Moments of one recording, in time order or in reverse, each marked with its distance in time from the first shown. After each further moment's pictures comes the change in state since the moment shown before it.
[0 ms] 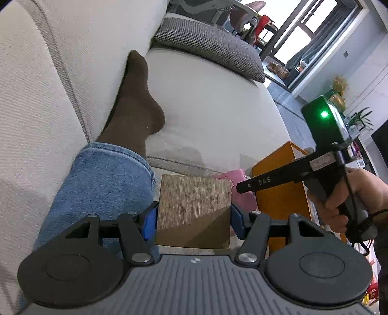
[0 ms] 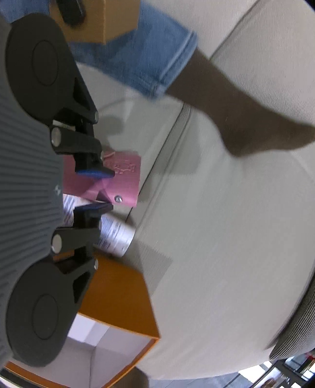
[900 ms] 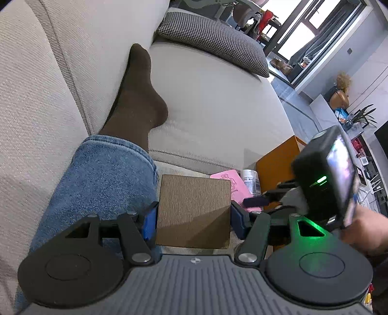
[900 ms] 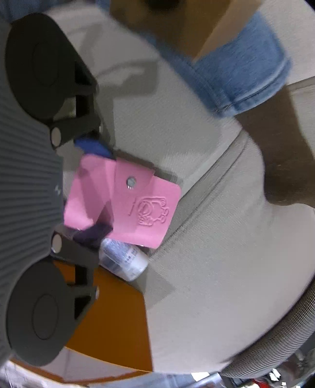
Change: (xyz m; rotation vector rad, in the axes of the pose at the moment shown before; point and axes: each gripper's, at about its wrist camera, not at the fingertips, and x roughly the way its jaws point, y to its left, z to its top) left arm 0.004 0.001 -0.005 -0.012 0.019 0.017; right arm 0.024 0.054 -0.044 -0.301 -0.008 -0.127
